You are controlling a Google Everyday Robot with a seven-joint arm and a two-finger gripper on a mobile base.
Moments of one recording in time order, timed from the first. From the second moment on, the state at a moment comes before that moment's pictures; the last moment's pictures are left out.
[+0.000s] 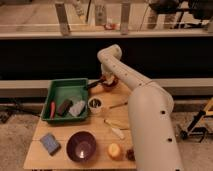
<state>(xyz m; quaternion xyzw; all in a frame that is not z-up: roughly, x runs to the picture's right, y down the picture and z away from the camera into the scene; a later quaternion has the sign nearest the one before) 0.024 -0.094 0.969 -0.17 -0.07 -0.24 0.95</state>
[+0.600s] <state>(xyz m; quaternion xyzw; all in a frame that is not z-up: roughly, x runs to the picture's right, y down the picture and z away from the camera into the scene) 0.025 -0.086 0.990 -0.18 -0.07 -0.24 0.95</state>
